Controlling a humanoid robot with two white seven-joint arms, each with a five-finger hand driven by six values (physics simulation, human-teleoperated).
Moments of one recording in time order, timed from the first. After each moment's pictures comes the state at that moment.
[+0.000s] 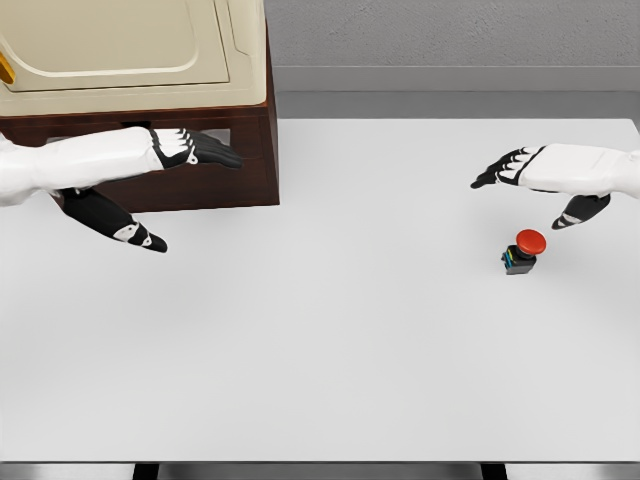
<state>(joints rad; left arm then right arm) -1.16 1.19 -1.32 -1.77 0.38 -0.61 -0.27 -0.78 -0.98 0.74 -1.38 0.24 -0.61 0.61</state>
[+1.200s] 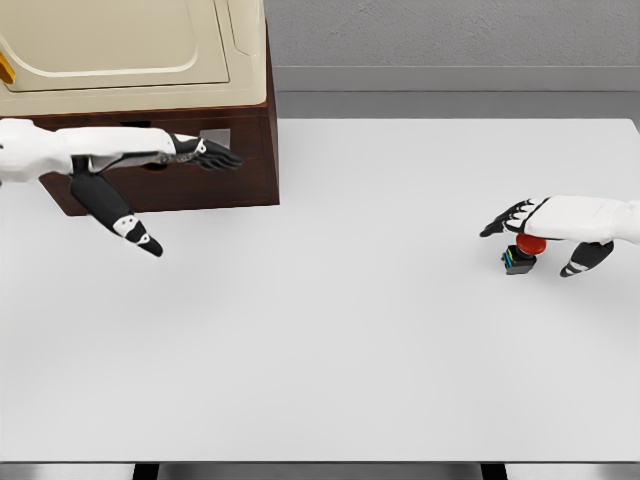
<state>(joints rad) -1.27 1.14 -1.31 -1.76 0.76 -0.11 -0.61 -0.65 -1.01 0.74 -1.37 0.24 -0.61 0.61</state>
